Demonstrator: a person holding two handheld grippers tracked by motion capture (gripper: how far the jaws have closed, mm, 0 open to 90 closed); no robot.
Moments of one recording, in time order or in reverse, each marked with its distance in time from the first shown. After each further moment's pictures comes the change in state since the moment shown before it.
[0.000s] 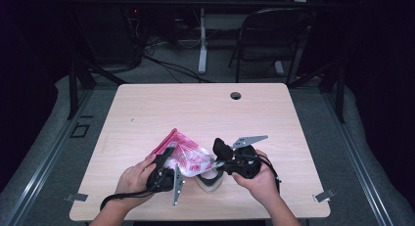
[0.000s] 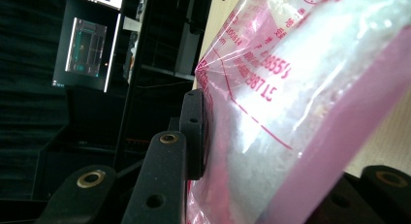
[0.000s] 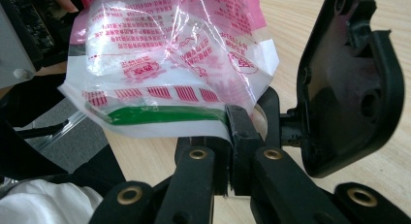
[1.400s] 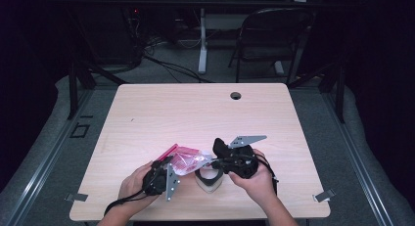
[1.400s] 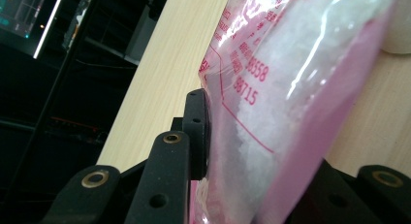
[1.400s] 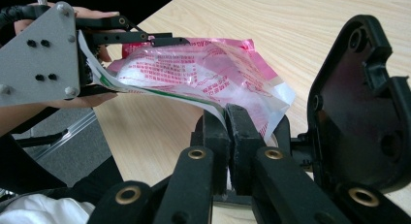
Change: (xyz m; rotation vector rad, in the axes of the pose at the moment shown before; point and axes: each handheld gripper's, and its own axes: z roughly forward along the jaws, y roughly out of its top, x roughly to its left) left arm -0.018 -0.022 0.011 -0.006 -0.177 -0.244; right arm 0.009 0.006 0.001 -0.054 0.003 -0.023
